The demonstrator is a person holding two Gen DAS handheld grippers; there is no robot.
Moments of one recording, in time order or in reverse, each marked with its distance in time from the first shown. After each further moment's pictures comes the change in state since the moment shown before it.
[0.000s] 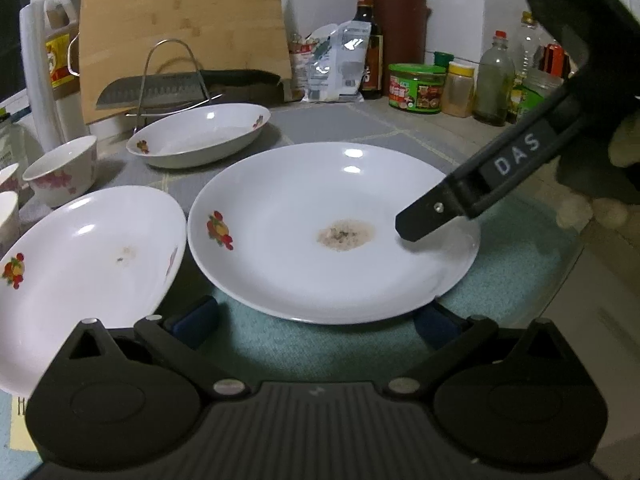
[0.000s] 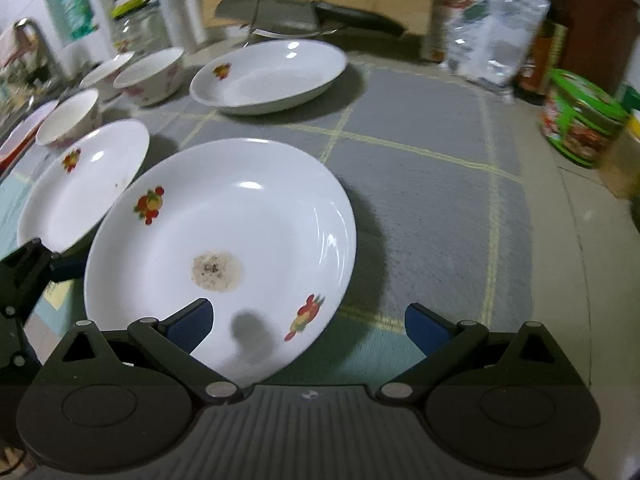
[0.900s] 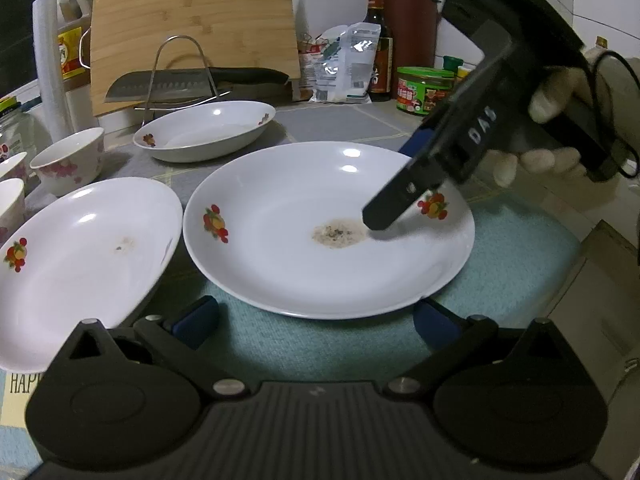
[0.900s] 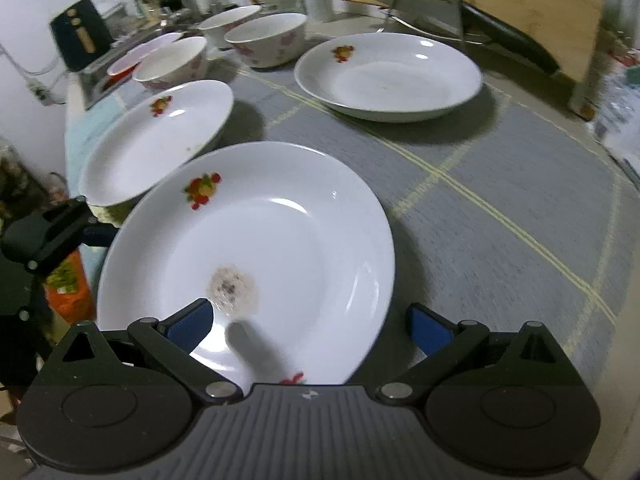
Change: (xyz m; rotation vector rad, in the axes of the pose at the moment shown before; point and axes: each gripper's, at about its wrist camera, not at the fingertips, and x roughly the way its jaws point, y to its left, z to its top) left arm -0.002 -0.008 -0.003 -0.034 -0.012 0.019; right arm 0.037 -0.023 0.053 -0.361 0.090 0.341
